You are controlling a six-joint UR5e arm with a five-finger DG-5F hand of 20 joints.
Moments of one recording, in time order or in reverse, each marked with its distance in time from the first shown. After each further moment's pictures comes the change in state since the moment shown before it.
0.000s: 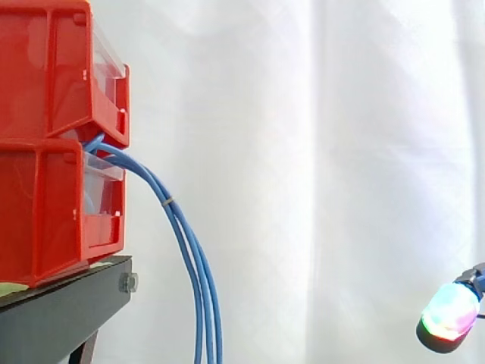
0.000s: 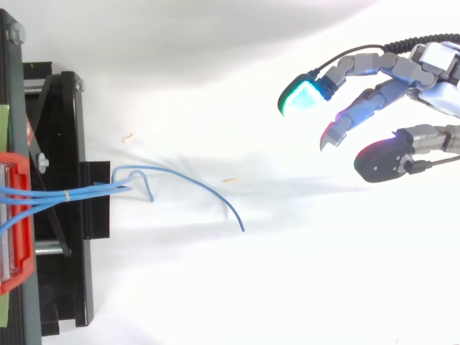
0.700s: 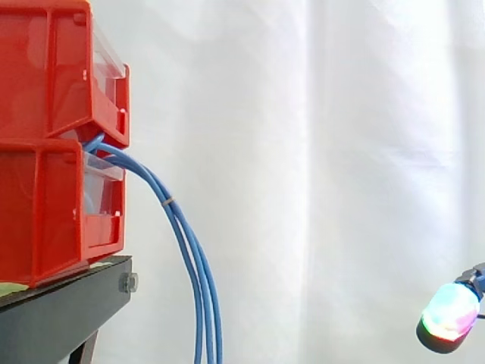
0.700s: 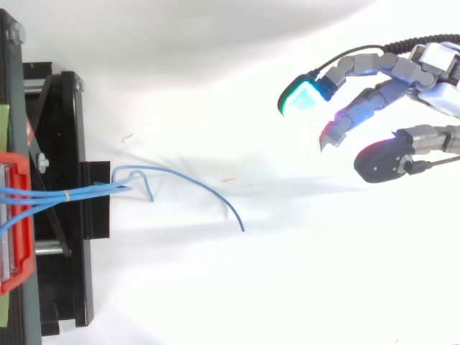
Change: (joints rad) arm 0.000 0.000 0.000 0.000 0.000 0.000
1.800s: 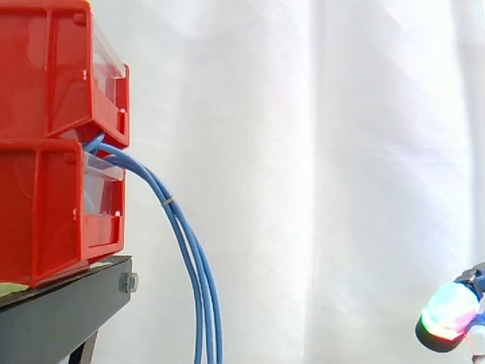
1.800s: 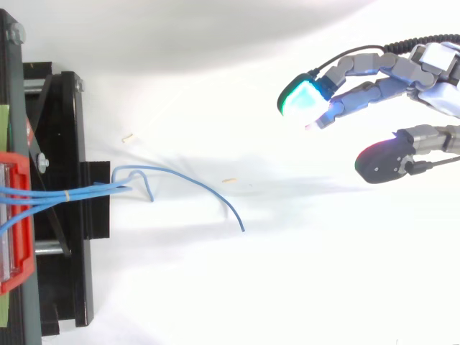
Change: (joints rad) arm 0.000 0.000 0.000 0.000 0.001 0.000
